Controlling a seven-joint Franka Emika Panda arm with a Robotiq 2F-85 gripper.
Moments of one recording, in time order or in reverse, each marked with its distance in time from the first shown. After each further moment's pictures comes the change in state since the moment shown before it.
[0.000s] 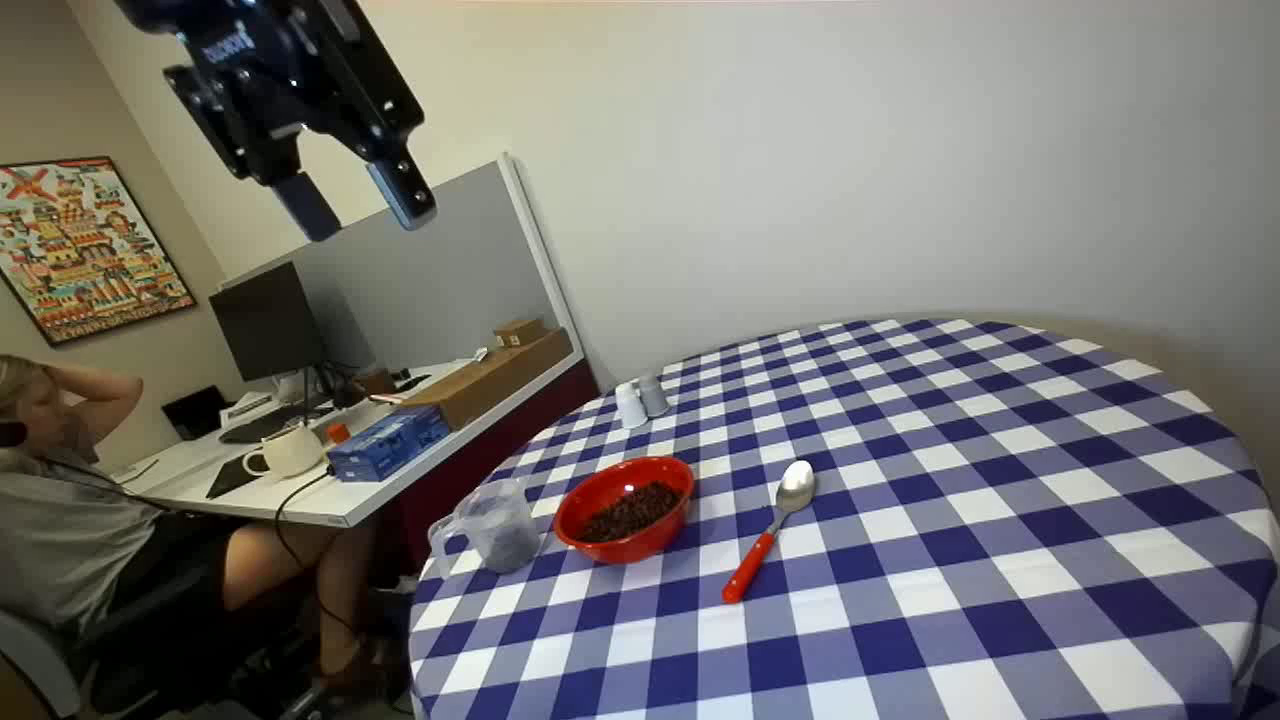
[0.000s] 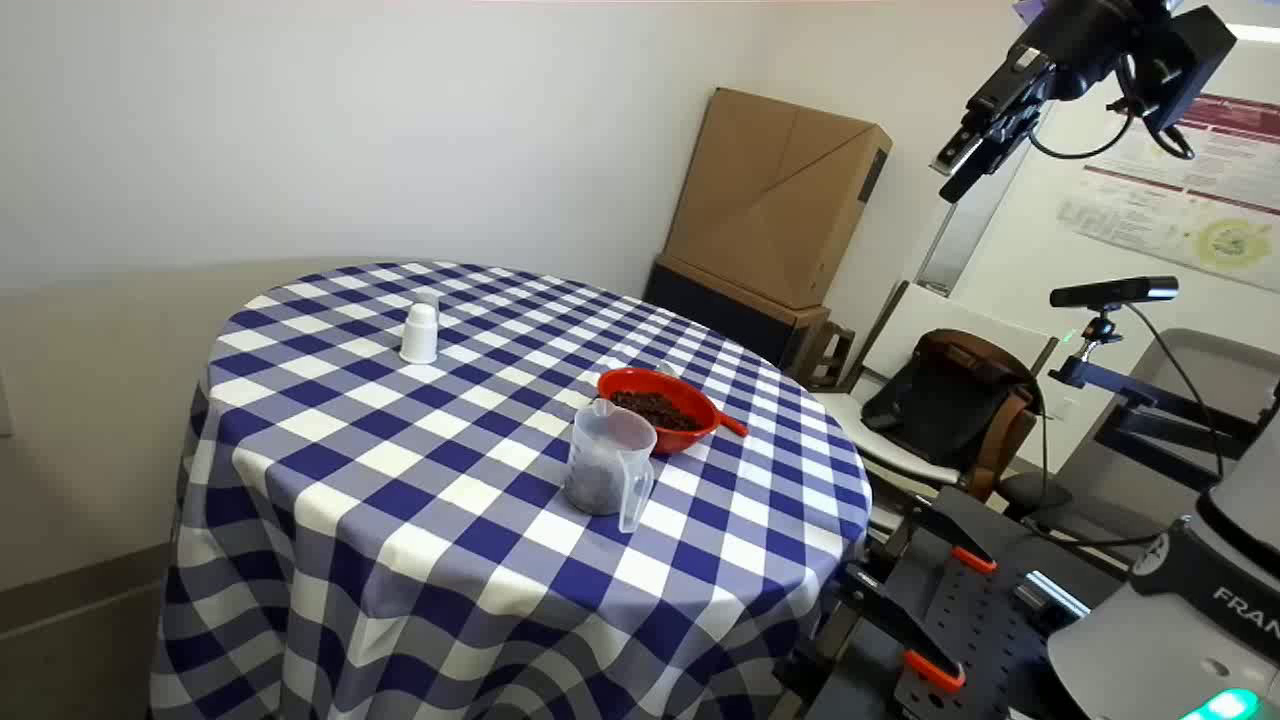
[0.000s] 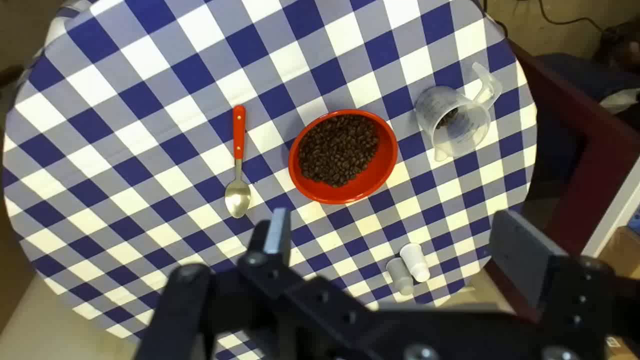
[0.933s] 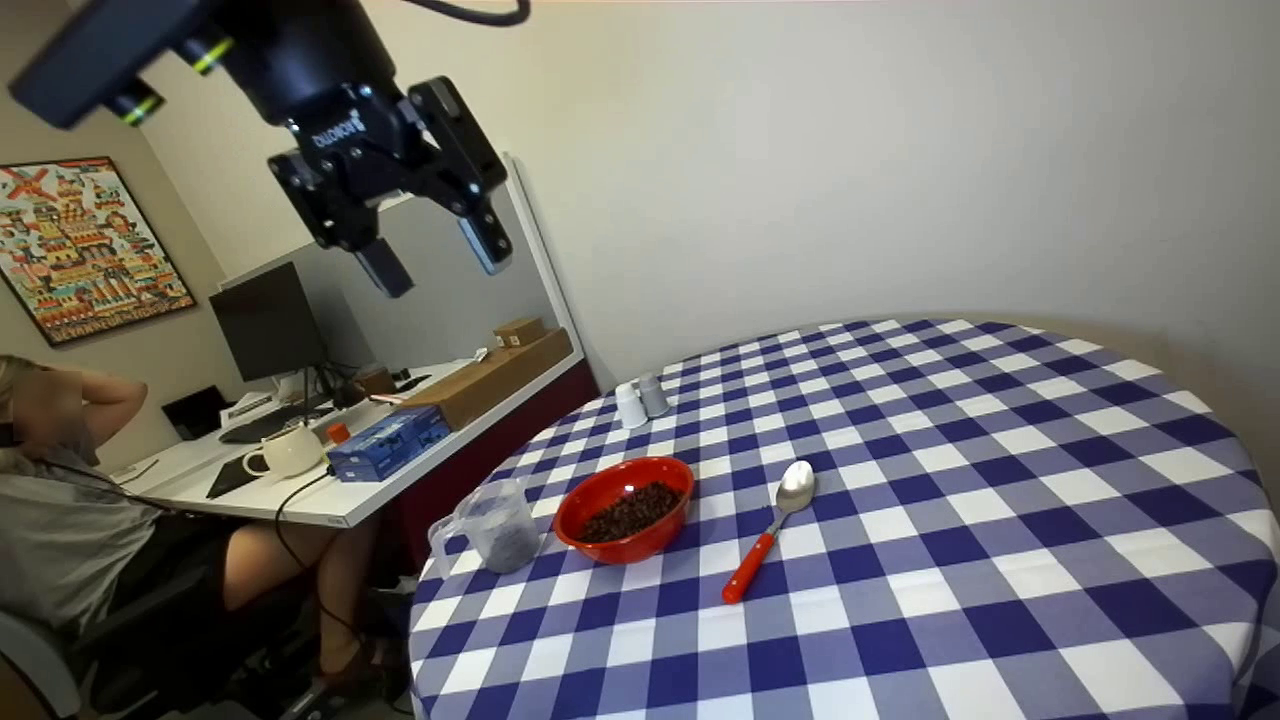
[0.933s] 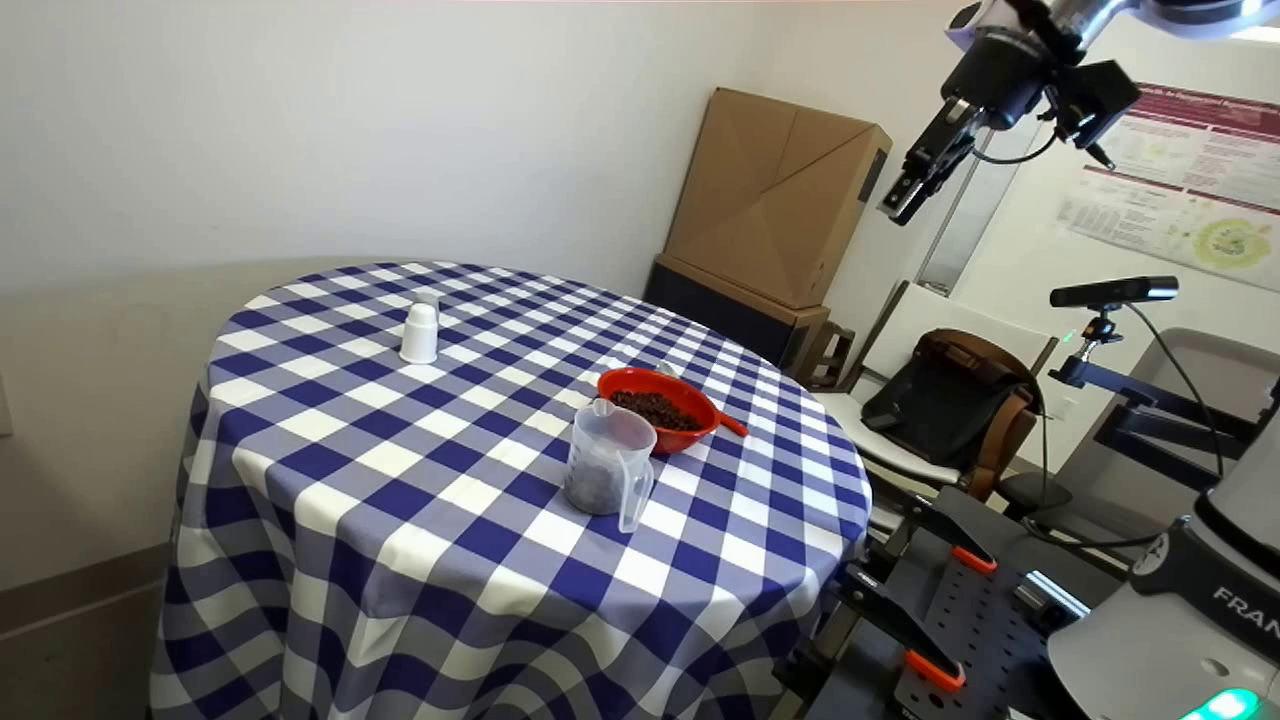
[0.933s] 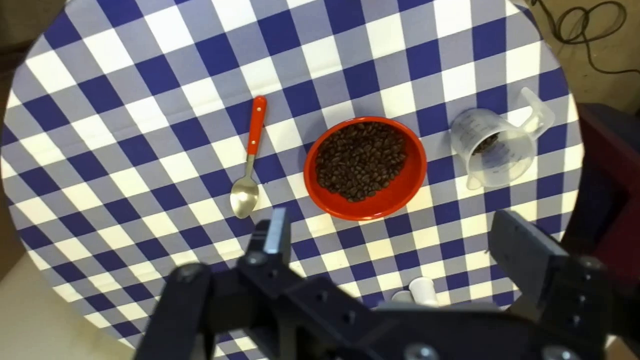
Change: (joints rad) arm 0.043 0.192 0.031 -0.001 -0.068 0.175 -0.050
